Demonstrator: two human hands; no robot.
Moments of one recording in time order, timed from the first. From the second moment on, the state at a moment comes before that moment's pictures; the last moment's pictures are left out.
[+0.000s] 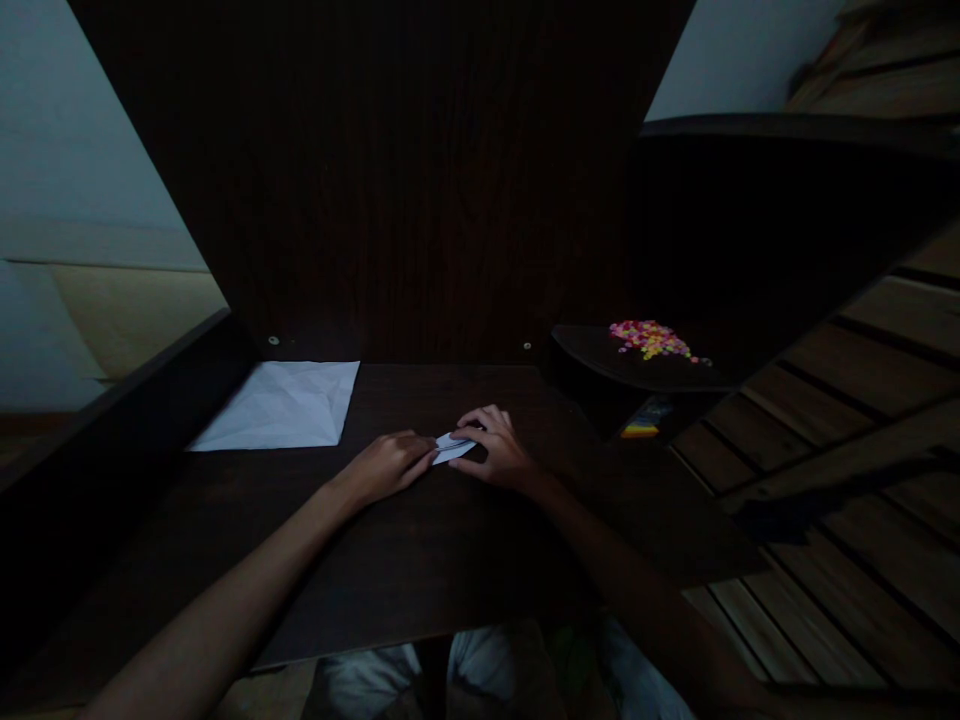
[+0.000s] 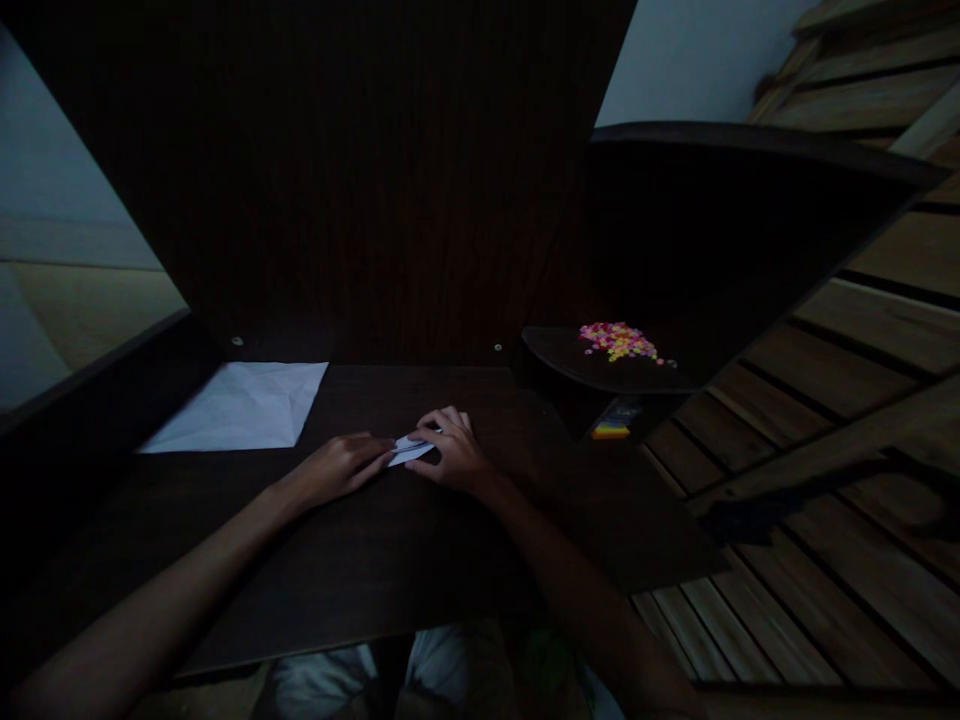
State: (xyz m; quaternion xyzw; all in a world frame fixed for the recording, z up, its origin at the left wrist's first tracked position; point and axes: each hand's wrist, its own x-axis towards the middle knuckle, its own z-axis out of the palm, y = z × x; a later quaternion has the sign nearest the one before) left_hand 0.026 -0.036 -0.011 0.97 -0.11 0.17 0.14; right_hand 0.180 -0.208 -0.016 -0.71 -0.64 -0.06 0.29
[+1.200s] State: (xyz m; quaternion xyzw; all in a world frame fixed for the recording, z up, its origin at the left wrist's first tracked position) left_hand 0.032 -0.068 -0.002 0.65 0.19 0.22 0.70; right_hand 0.159 -0.193 -0.011 -0.58 -0.37 0.27 0.68
